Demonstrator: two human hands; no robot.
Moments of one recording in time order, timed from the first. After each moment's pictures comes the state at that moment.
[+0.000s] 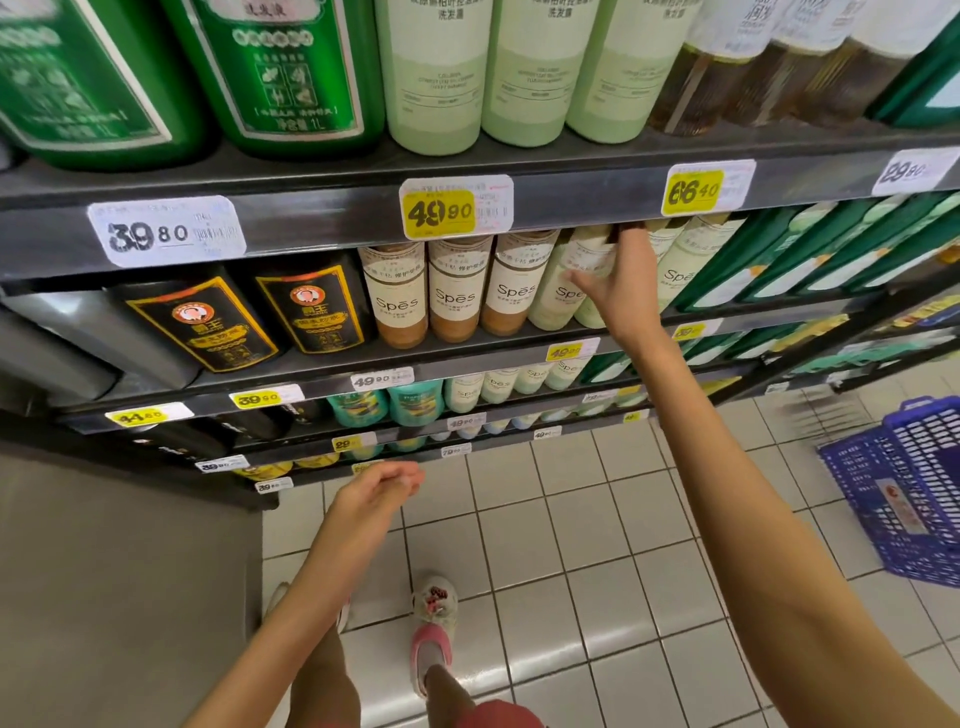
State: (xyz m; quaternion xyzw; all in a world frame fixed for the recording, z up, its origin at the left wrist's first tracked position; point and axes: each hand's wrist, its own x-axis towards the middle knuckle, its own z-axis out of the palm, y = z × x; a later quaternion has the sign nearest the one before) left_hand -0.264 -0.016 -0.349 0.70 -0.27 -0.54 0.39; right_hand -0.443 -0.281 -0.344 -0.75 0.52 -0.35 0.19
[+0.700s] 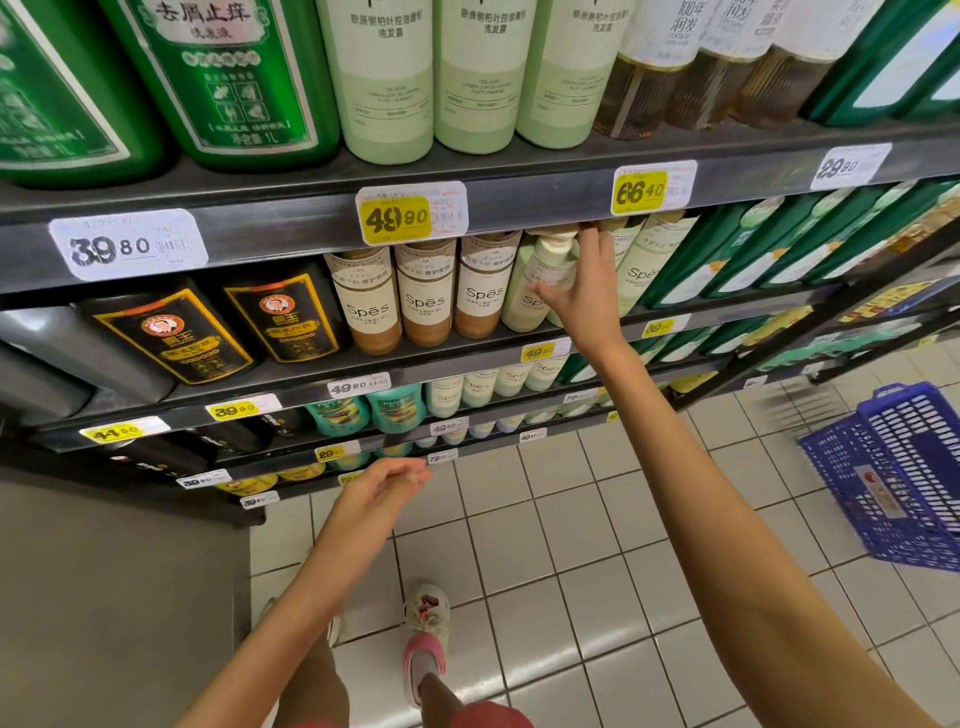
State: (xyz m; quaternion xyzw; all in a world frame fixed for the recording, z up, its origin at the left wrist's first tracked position) left_hand -0.282 -0.021 -0.349 0.66 -0.31 -0.56 0.39; right_hand -0.448 -0.270 -0.352 -0.75 0.51 -0.37 0.21
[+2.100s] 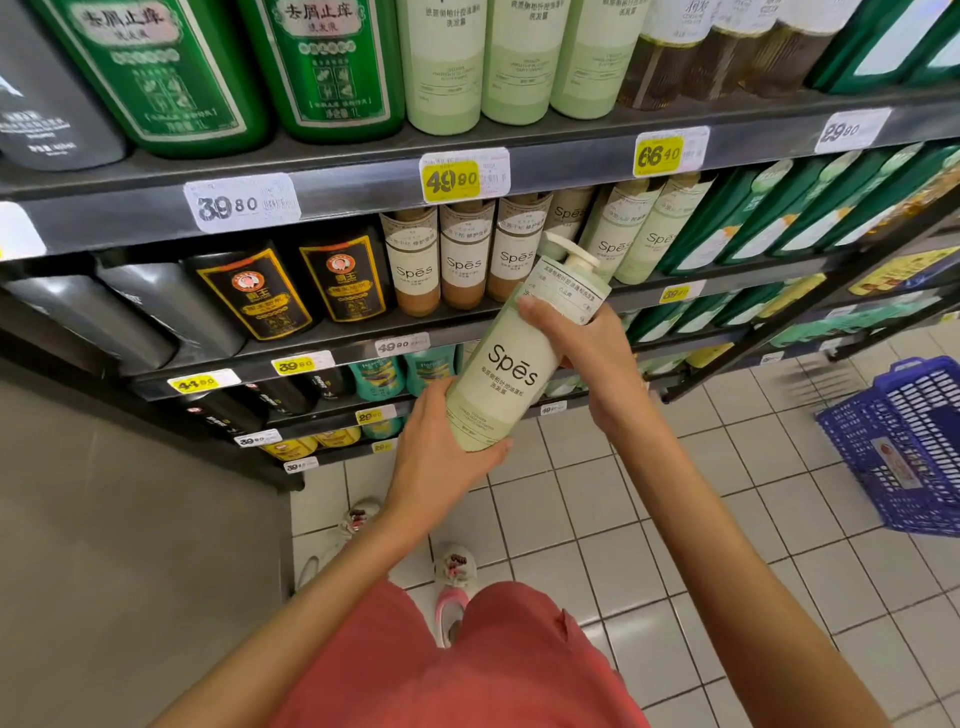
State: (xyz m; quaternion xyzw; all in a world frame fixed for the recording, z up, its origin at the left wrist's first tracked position) left_hand -0.299 0.000 -0.341 0.73 -0.49 -0.31 0.37; right_hand -0.426 -0.105 -0.278 -0.47 0.56 -0.36 0.58
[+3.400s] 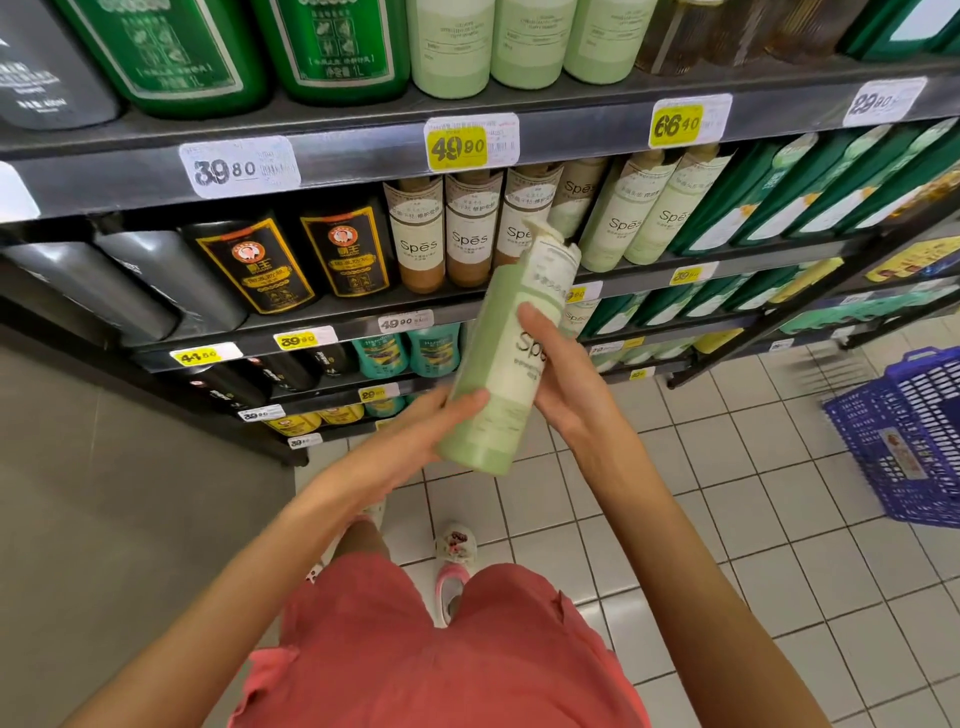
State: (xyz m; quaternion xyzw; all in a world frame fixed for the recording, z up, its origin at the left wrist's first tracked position) left_hand -0.271 0.007 -0.311 0.49 -0.33 -0.72 0.37; right_hand -0.410 -0.080 -0.306 -0.25 0.41 -0.36 0.80
